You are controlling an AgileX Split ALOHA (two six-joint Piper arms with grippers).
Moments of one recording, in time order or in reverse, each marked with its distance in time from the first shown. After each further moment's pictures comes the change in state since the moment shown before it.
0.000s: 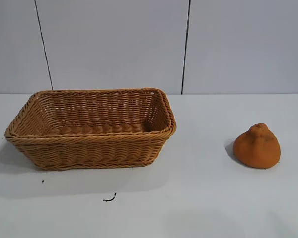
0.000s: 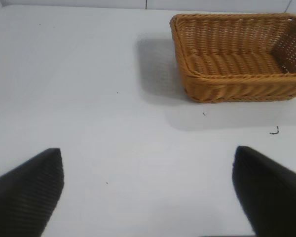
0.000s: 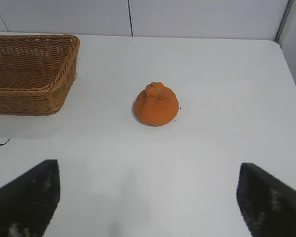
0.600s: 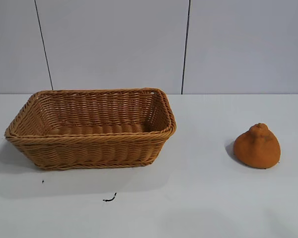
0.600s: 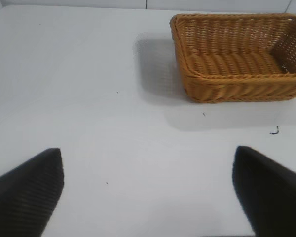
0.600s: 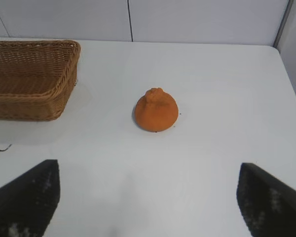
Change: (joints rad) left arm 0.000 0.000 0.000 0.000 0.000 0.000; right arm 0.000 0.055 -0.072 0.000 -0.011 0.000
